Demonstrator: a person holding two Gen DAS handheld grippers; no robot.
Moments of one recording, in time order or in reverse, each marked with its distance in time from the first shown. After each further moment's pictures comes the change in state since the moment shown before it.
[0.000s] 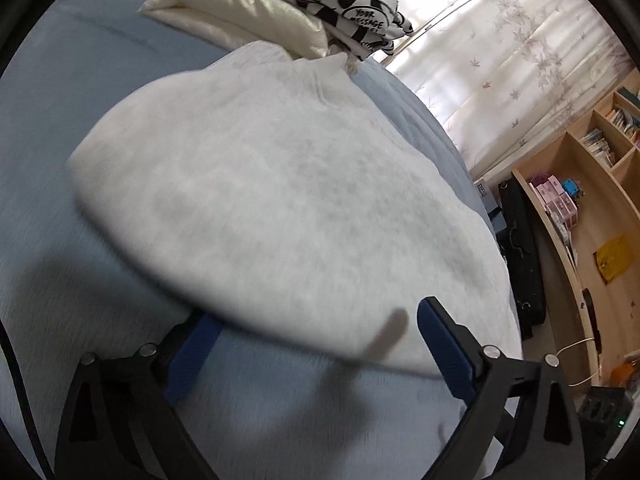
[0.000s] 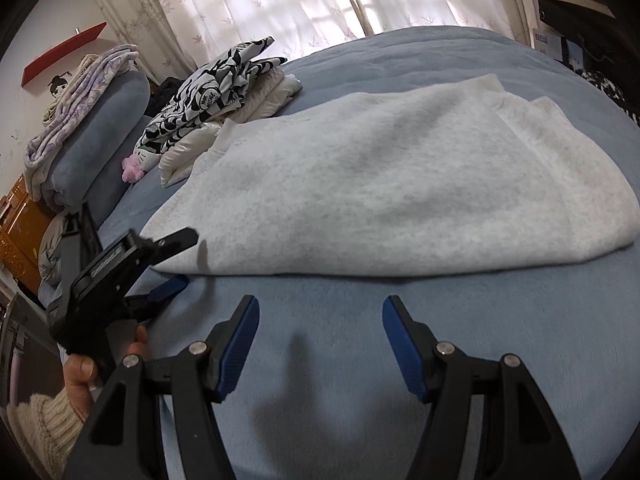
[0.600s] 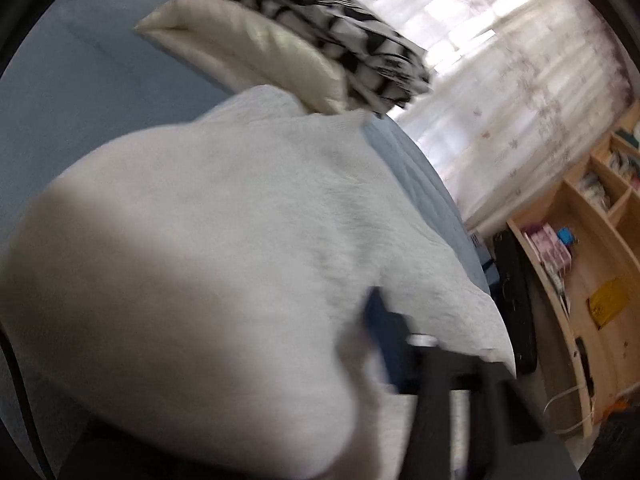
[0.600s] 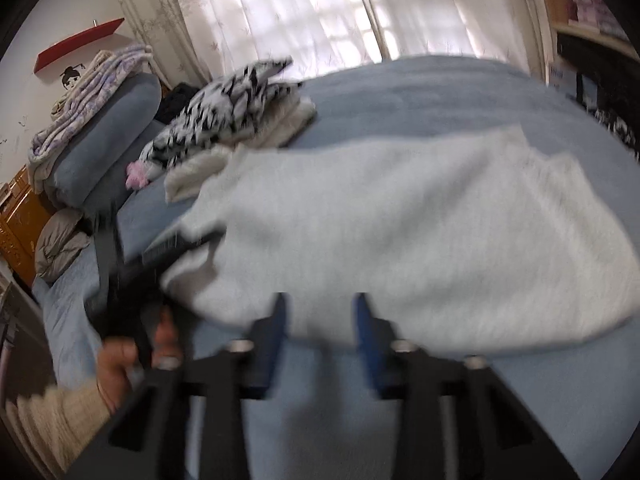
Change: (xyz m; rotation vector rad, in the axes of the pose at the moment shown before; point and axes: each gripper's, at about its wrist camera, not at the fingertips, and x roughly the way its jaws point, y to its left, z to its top) left arm 0.035 0.024 0.046 -0.107 -0.155 -0.053; right arm 0.002 0.021 0.048 -0.078 -0.080 -0.029
